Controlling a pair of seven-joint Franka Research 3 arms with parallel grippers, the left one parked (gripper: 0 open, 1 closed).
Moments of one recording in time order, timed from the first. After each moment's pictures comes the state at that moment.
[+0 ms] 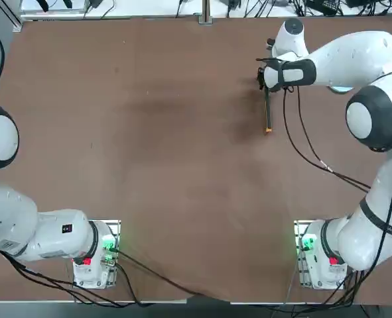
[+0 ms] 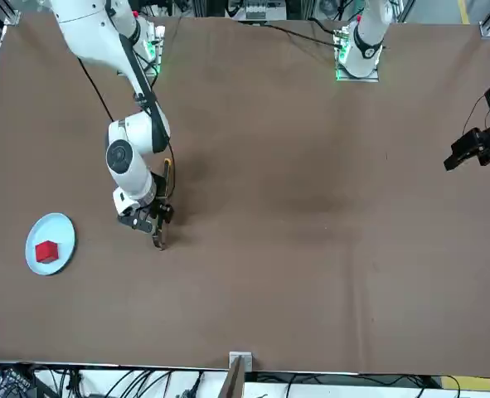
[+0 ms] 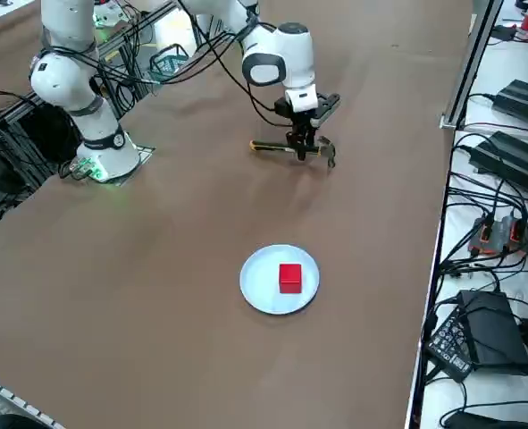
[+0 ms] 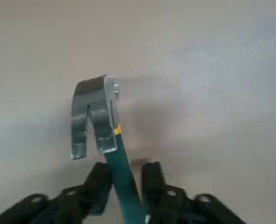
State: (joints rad) arm 0.40 0.50 -0.08 -2.00 0.01 2.59 0.58
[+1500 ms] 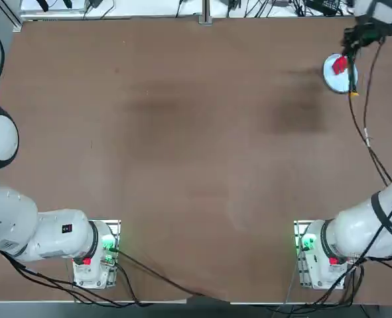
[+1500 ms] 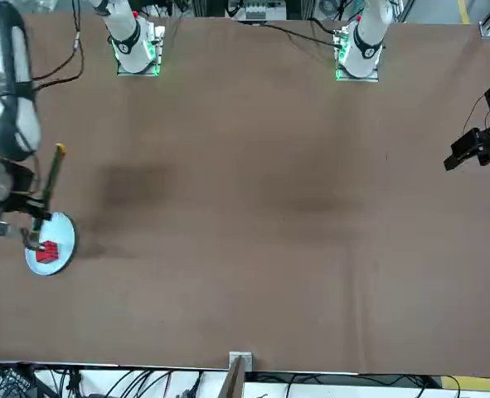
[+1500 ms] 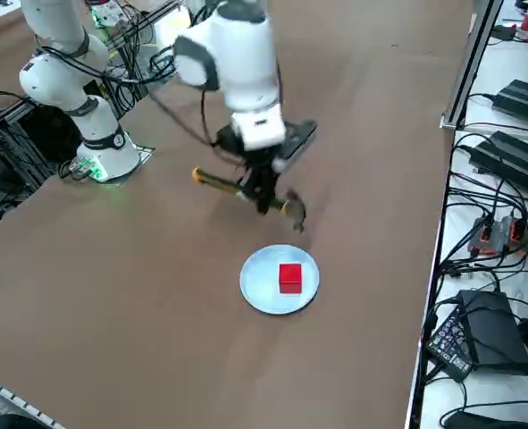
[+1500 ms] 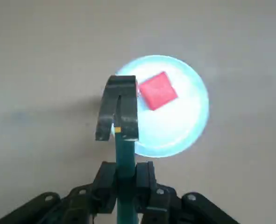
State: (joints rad) arm -0.07 0.36 -0.21 -1.78 0.01 2.19 -0.12
